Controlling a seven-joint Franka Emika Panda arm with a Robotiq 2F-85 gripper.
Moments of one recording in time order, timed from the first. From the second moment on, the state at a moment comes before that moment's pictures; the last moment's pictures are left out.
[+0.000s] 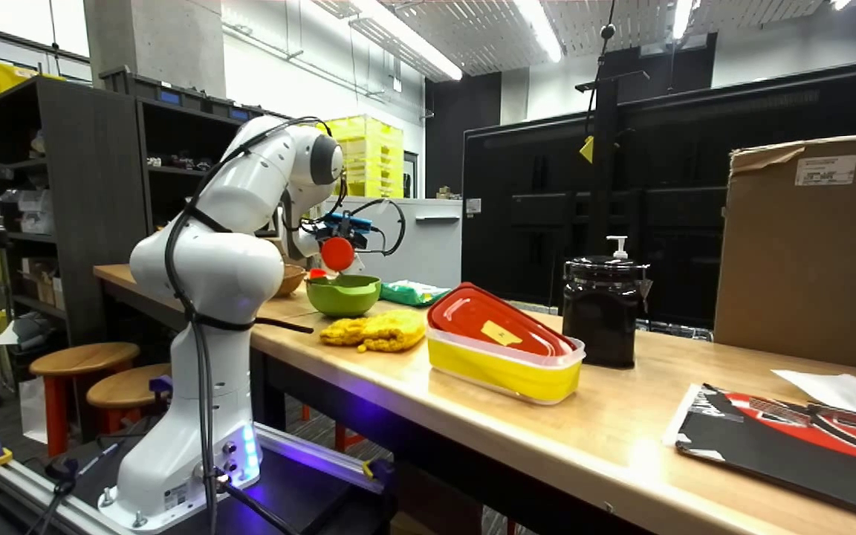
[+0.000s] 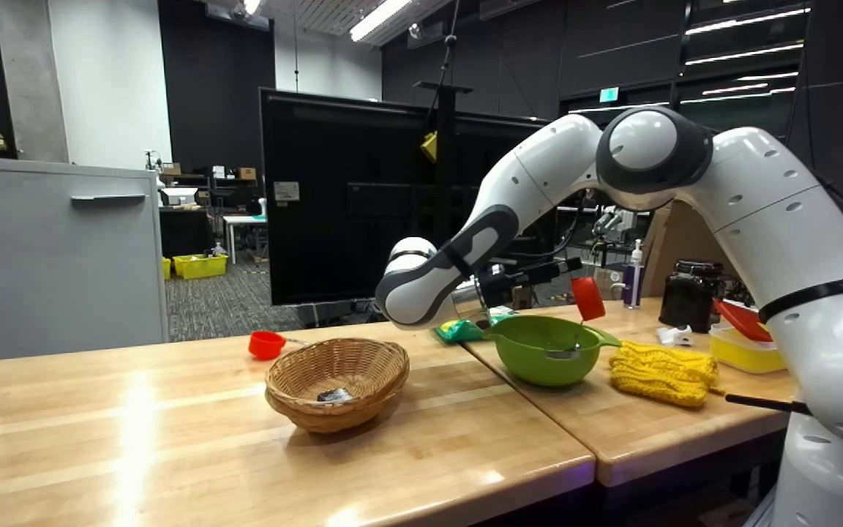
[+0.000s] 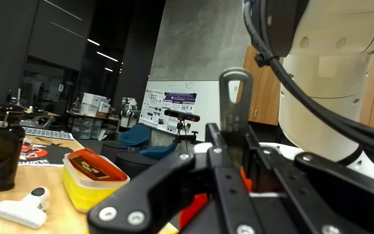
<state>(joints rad) 0.11 0.60 0.35 -1.68 -0.74 0.35 -0.61</state>
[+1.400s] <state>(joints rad) 0.17 0.68 0.30 -1.61 -1.02 0.28 -0.94</state>
